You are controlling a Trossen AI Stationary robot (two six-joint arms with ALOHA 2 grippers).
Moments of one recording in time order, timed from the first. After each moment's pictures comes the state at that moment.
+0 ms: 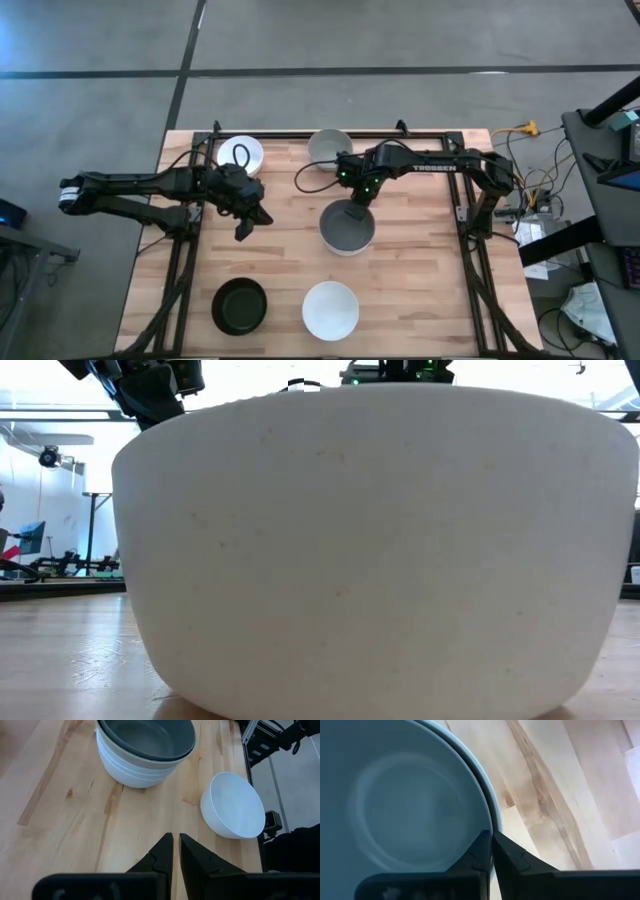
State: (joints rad) left arm 0.10 0.95 0.81 -0.56 0.29 -0.31; right arm -0.20 1.80 1.48 -1.05 -0.10 0.27
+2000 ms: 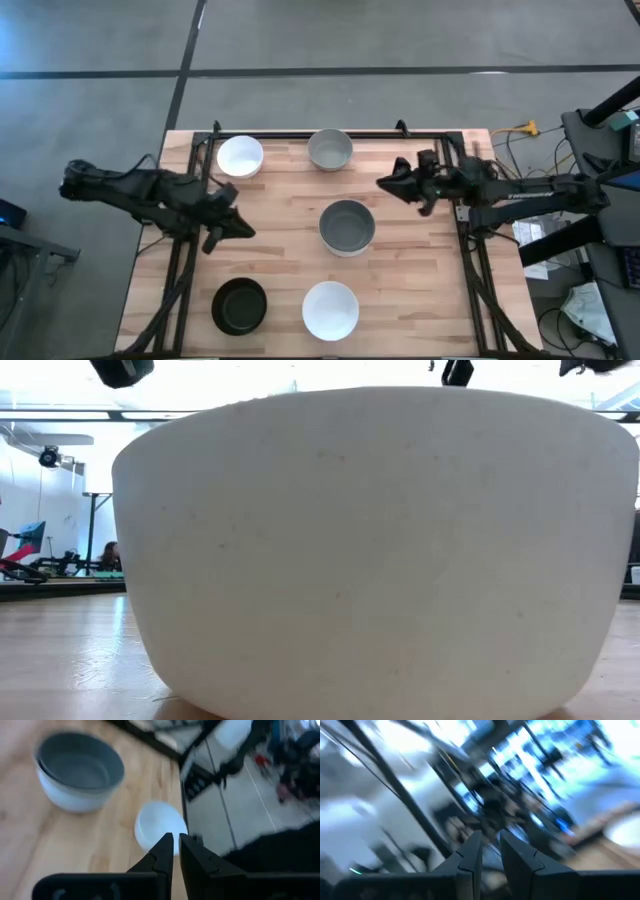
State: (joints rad) left arm -0.23 0.77 0.94 -0.58 0.10 -0.64; right arm -0.05 0.91 0.61 0.56 -0.12 0.67
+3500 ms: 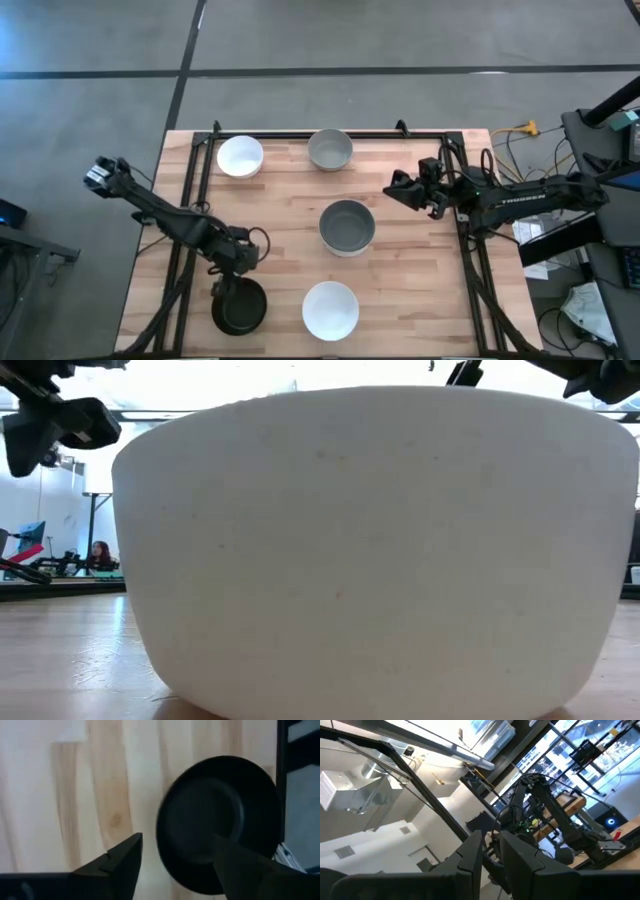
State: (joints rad) left arm -0.51 1.23 0.96 -0.92 0.12 -0.47; right arm -0.01 0.92 0.46 0.87 -0.14 0.85
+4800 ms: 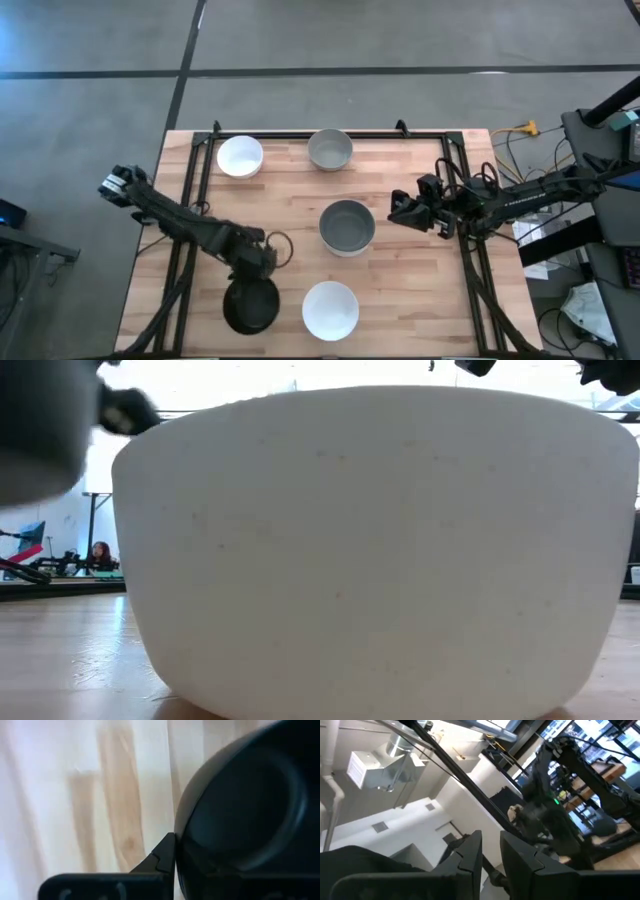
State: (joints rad) left arm -0.46 1.44 1.16 -1.00 0.07 -0.40; right arm 0.16 0.92 0.46 0.85 -0.16 0.86
